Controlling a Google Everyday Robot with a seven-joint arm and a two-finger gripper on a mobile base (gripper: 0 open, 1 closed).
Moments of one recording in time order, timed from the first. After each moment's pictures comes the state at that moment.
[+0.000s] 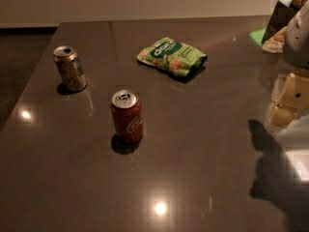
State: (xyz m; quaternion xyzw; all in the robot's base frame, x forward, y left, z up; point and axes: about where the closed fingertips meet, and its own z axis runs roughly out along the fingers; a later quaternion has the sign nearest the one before) arm 0.438 -0.217 0.976 -0.60 0.78 -0.03 0.16
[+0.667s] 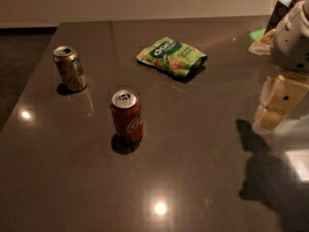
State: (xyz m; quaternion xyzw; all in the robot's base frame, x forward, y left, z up) arm 0.438 -0.191 0.972 -0.62 0.76 -0.01 0.18
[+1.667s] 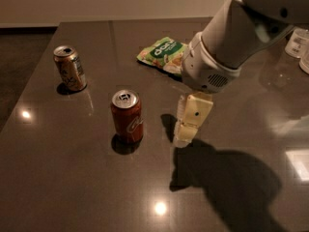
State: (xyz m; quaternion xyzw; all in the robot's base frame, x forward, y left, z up) arm 0.445 -0.043 0.925 -0.71 0.66 0.11 0.22
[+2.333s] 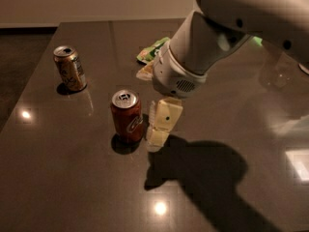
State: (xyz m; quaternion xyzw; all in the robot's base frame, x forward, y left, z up) arm 0.443 0.016 0.910 -0.73 0.62 0.16 0.22
